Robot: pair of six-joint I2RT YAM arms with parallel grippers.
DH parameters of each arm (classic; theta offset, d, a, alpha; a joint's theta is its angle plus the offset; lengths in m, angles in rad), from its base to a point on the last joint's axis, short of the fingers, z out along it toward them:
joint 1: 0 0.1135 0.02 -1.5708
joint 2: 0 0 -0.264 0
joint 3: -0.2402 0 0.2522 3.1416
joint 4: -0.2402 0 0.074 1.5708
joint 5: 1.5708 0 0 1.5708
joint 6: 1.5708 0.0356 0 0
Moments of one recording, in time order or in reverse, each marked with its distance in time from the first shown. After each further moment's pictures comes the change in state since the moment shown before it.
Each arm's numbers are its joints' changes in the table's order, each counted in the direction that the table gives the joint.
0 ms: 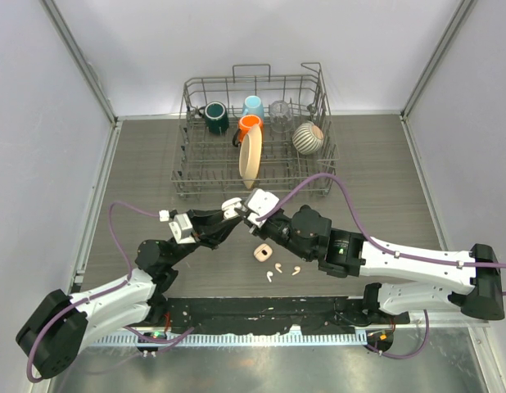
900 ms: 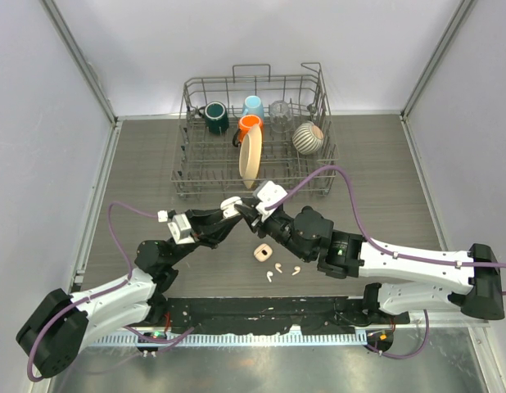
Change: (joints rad) left arm 0.000 0.008 -0.002 0.029 -0.003 0.004; right arm 0.003 0.001 0.020 0.077 0.069 0.142
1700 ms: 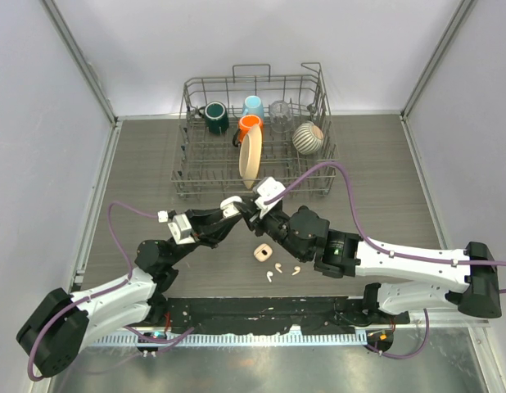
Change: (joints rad) left arm 0.000 0.006 0.000 0.004 0.000 0.013; right arm 0.001 0.028 -0.021 0.001 0.070 0.059
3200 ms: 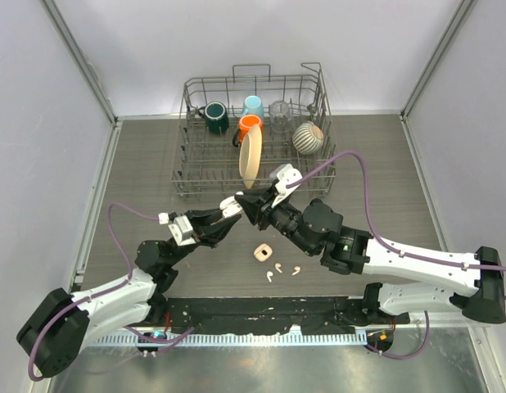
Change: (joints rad) left arm 0.000 0.000 0.010 -0.001 -0.005 0.049; right arm -0.046 -0.053 -0.014 0.014 -0.072 0.185
